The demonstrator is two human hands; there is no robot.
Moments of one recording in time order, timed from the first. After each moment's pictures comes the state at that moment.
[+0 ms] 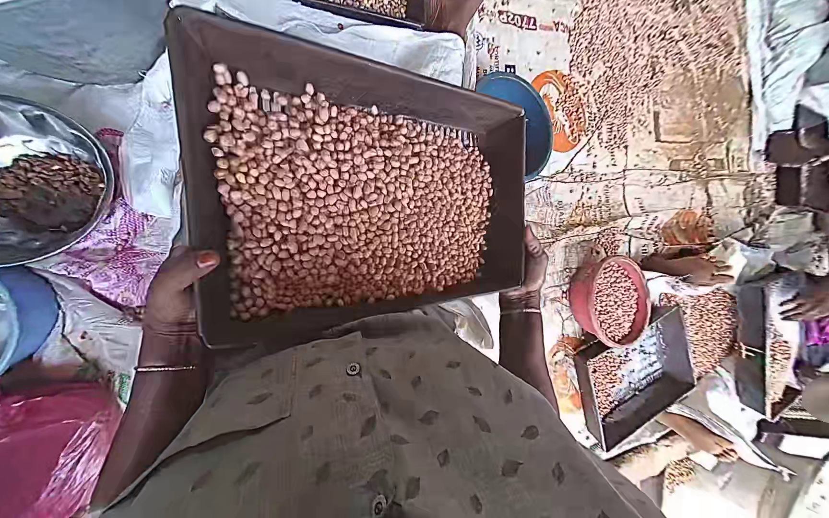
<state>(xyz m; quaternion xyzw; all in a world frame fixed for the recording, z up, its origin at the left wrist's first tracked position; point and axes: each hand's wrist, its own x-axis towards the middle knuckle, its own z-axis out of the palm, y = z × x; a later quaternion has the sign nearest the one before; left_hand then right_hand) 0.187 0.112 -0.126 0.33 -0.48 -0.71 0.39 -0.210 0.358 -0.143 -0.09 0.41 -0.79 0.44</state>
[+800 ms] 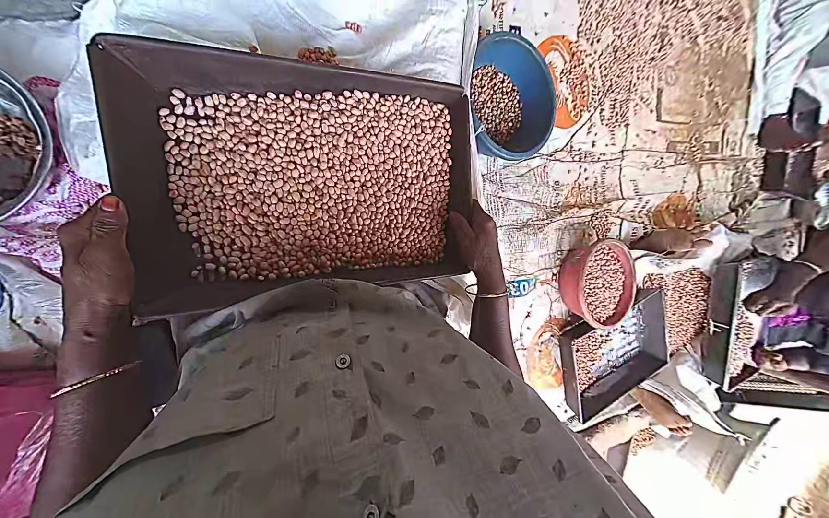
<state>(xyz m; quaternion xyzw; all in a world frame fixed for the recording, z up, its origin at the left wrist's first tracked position) 0.229 0.087 -0.182 0.57 -0.63 -0.45 0.27 -0.174 0.329 -0.146 -0.34 0.89 -0.25 0.19</state>
